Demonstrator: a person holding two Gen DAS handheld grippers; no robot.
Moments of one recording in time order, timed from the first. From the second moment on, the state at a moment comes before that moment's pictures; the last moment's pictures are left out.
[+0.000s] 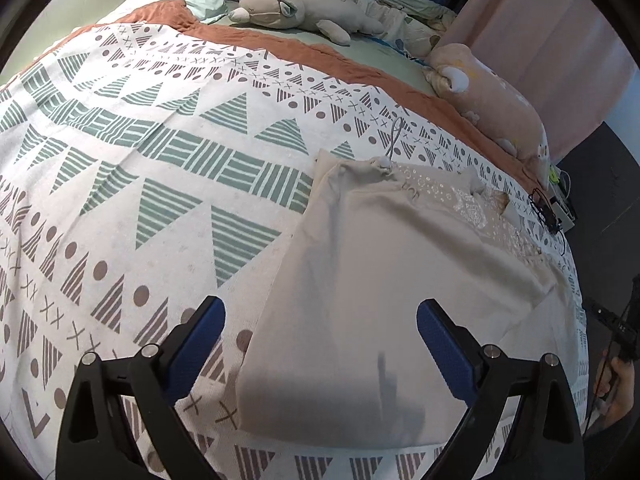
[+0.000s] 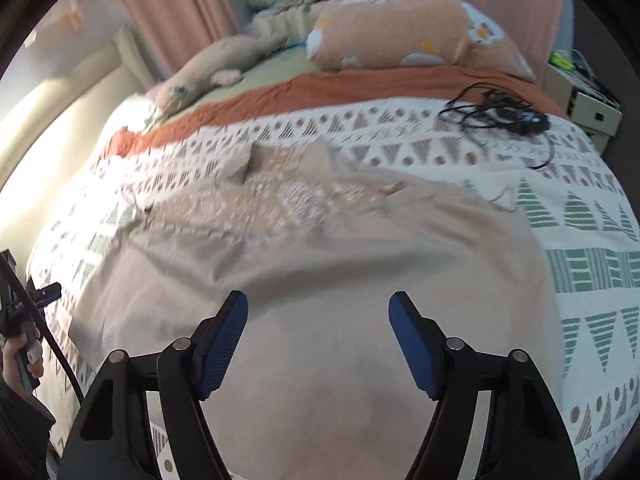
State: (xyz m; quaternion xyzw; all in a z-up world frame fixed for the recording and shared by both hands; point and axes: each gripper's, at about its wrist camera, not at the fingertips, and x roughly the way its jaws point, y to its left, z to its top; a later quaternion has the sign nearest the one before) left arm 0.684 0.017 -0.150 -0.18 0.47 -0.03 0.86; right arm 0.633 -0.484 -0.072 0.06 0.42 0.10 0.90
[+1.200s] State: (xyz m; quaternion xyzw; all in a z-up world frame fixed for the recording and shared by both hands) left arm 0.639 0.030 -0.179 -0.23 0.49 -0.02 0.84; right arm 0.734 -0.402 -0.122 0.05 0.43 0.07 0.90
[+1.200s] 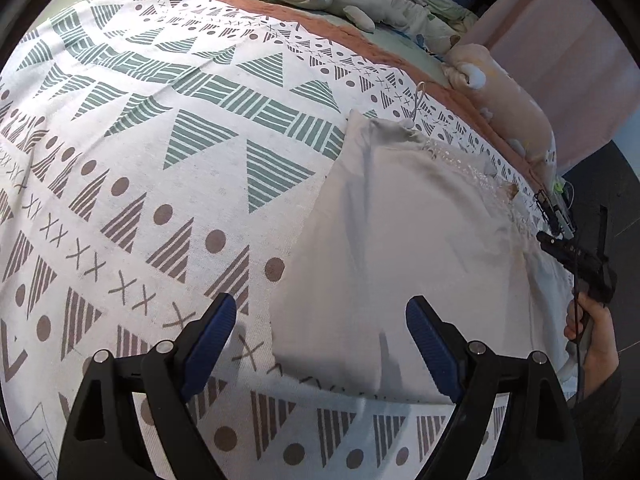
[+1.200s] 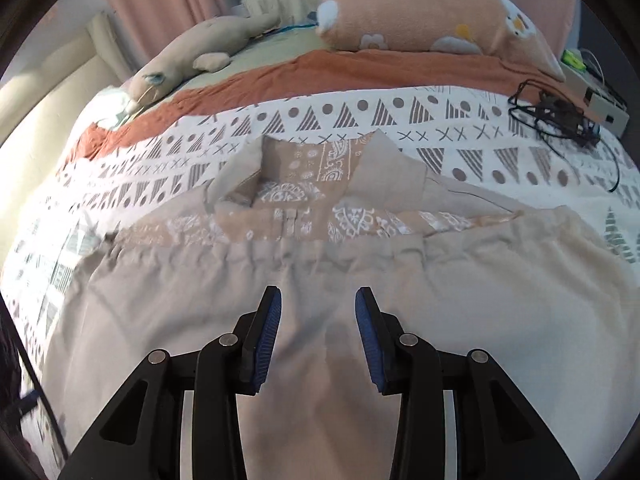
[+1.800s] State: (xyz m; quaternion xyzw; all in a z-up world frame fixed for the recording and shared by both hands) left arm 0.614 0.026 -0.208 -0.36 0.51 -0.06 0.78; right arm 0.523 -0.598 -0.108 0.16 0.42 0.07 0.89
